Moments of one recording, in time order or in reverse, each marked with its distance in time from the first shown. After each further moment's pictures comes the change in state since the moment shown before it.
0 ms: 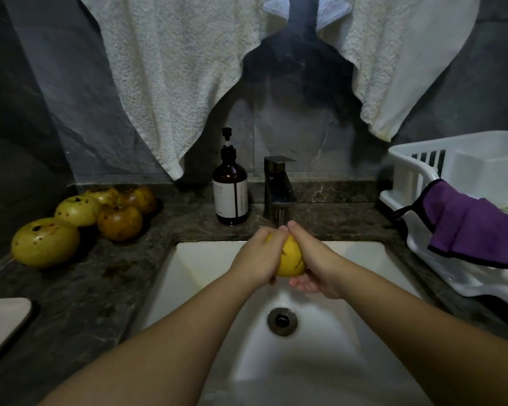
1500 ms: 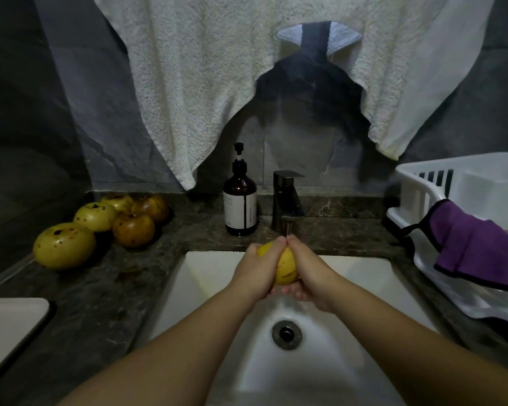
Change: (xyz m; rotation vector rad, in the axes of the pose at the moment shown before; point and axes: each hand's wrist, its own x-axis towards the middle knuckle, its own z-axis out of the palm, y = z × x) left_hand -0.007 -0.008 -0.013 -0.119 0.050 -0.113; right_hand 0.004 -0.007 0.019 0.022 -0.016 -0.126
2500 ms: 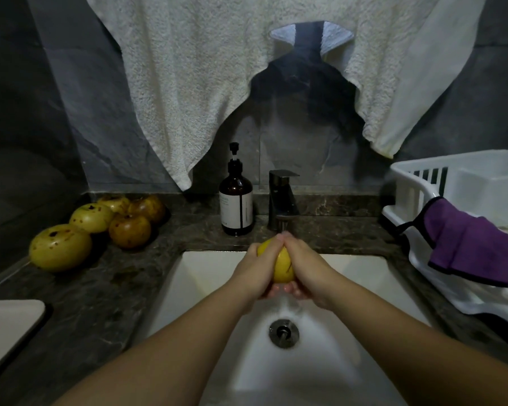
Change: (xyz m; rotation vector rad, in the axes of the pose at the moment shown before) left_hand -0.006 0.004 0.005 -0.090 -0.098 -0.026; right_hand -0.002 -0.003 -0.005 0.000 -0.015 -0.055
